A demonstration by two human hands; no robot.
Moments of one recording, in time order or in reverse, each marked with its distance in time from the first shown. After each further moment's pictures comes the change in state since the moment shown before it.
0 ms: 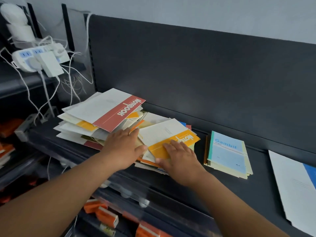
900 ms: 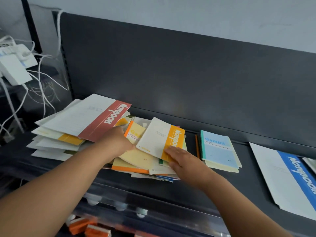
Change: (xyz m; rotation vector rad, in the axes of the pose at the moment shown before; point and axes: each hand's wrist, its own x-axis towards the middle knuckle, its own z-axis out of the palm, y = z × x) left_hand 0.050 -0.014 -0.020 -0.546 -0.151 -0.232; right_hand -0.010 0.007 -0.010 0.095 0.003 0.061
